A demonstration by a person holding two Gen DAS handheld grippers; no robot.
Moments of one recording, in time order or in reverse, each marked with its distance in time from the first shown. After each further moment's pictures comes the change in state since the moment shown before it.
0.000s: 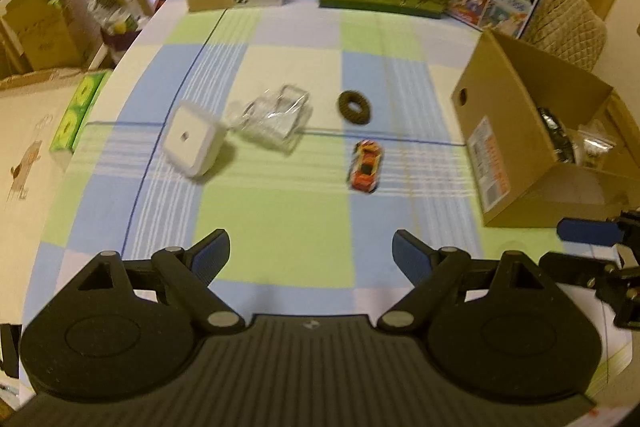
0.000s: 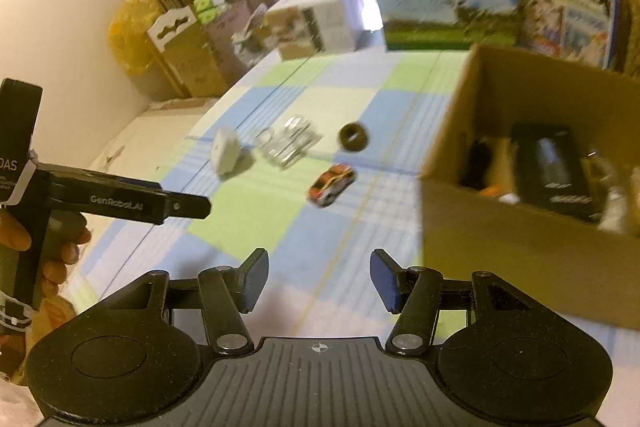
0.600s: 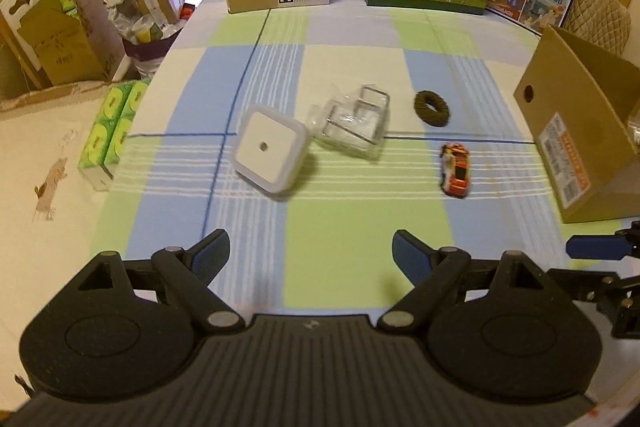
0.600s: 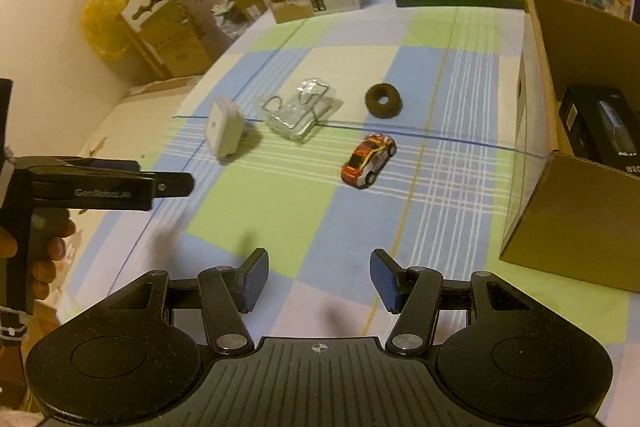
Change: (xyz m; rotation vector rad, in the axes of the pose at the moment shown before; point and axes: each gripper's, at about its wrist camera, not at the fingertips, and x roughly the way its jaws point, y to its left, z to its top) left arm 0.029 0.066 0.010 0.059 -0.020 0.069; right arm 0.080 0.032 0.010 0.088 0.079 -0.058
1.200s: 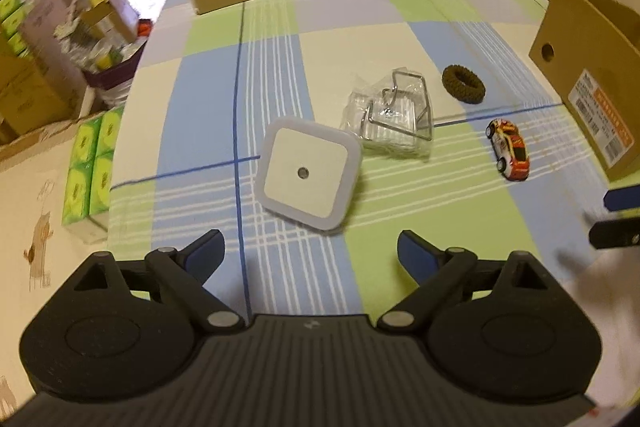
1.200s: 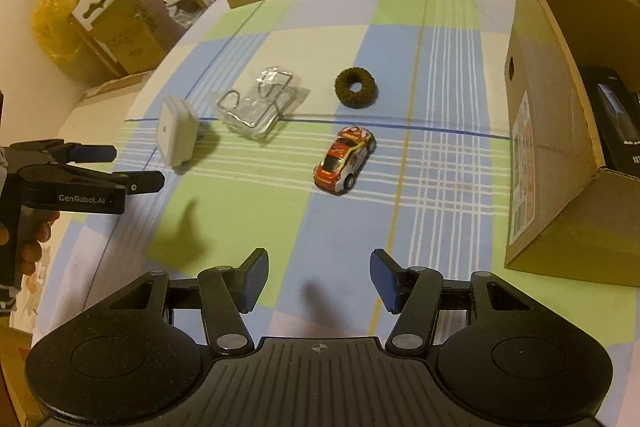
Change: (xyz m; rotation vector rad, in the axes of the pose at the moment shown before) left arm 0.067 0.043 0.024 0.212 0.028 -0.069; right arm 0.038 0.001 0.019 0.080 0.055 -0.110
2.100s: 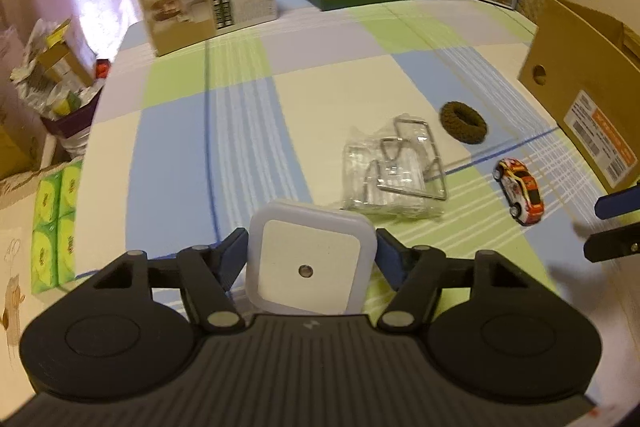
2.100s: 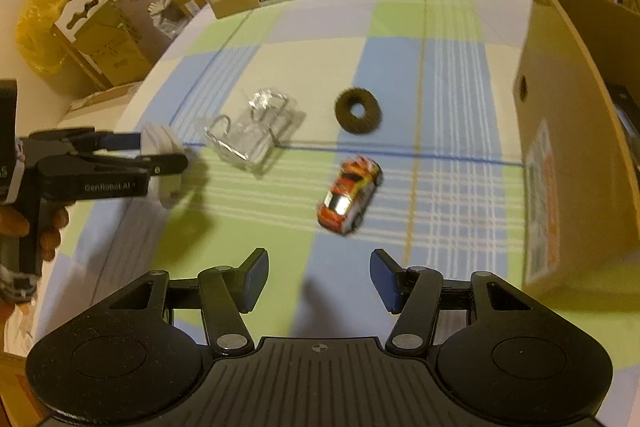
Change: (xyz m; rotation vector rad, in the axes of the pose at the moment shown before) left arm 0.037 0.020 0.031 0.054 -0.095 -0.096; right arm 0.018 0.014 0.030 0.024 -0.019 -0.029
